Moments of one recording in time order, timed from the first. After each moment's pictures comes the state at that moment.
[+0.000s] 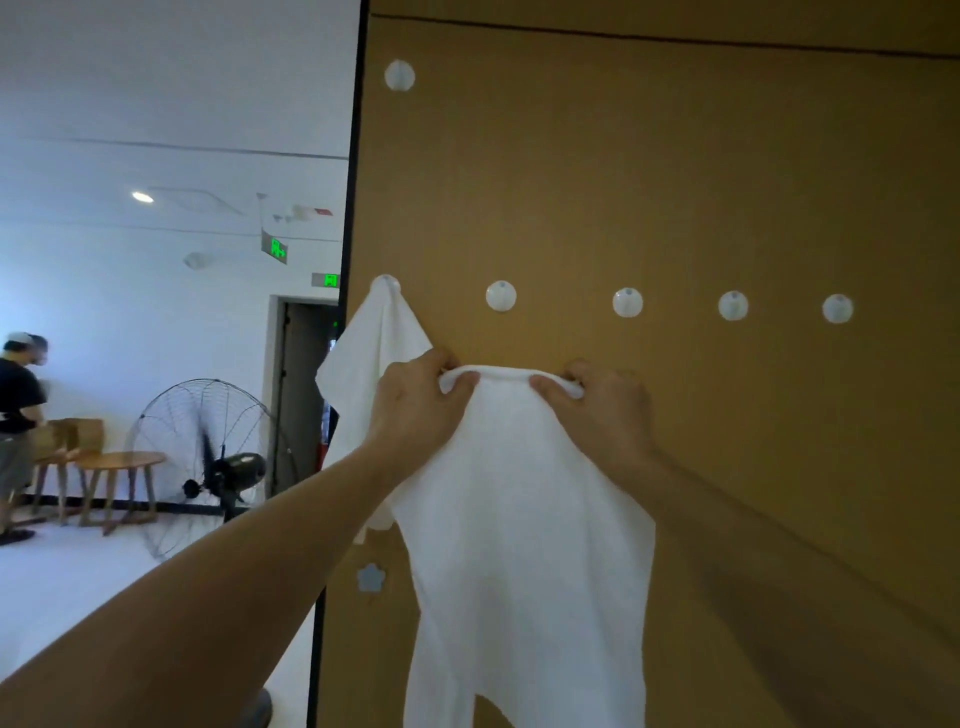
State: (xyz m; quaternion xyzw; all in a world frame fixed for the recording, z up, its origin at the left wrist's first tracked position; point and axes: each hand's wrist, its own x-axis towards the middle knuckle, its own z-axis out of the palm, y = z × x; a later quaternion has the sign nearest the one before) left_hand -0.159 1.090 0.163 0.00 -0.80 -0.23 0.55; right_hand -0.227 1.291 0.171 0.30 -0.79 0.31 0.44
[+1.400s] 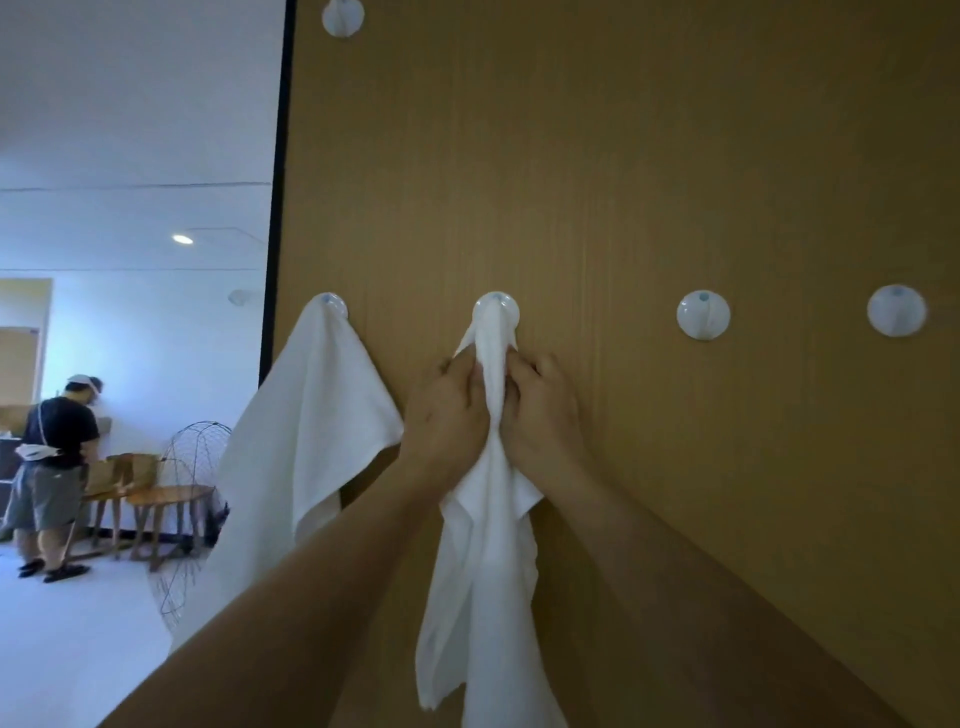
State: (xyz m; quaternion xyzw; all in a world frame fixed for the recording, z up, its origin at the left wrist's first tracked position) left_hand -0.383 1.061 0.213 -0.01 -0.78 -0.21 0.59; right_hand -0.430 1.167 0.218 0.42 -0.70 0.43 0.39
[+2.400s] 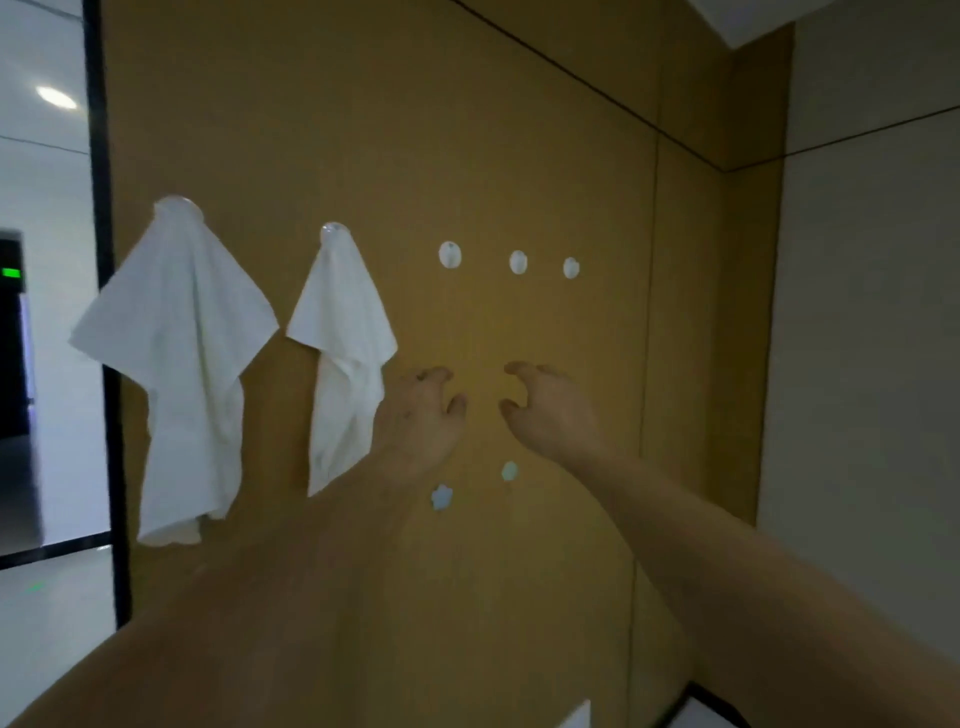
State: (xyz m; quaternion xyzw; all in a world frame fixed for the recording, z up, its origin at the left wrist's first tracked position) left_hand -0.190 1.133 0.098 -0.22 -0.85 -0.32 0.37; right_hand -0.140 1.297 0.114 0.00 -0.92 0.15 0.37
